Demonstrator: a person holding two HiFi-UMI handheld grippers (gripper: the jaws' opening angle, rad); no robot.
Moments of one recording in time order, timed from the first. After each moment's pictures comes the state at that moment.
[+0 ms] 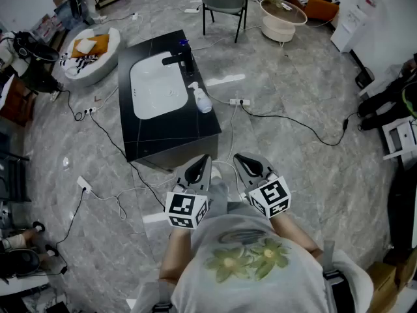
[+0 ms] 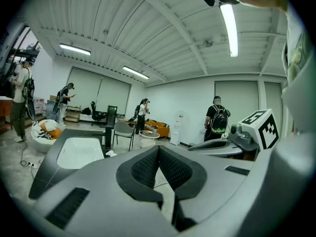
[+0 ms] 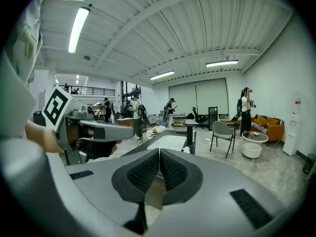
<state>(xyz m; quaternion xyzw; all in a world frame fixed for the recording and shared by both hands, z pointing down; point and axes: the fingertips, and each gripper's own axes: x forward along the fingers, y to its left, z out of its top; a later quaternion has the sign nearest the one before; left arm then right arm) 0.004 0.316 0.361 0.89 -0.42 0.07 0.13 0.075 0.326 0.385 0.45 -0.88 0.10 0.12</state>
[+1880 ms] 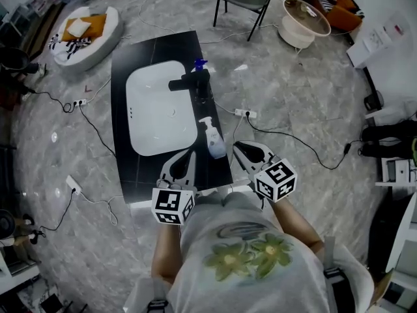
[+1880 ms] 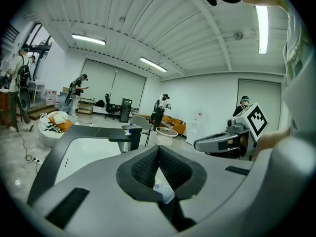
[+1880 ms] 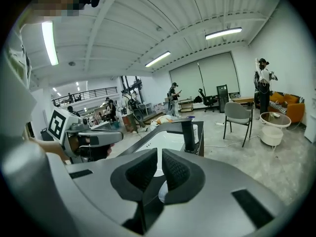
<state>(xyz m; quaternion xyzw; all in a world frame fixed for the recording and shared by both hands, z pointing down) -0.079 -0.026 0.413 0.85 -0.49 0.08 0.18 0.038 -0.038 0.431 0.37 -0.89 0.20 0.15</state>
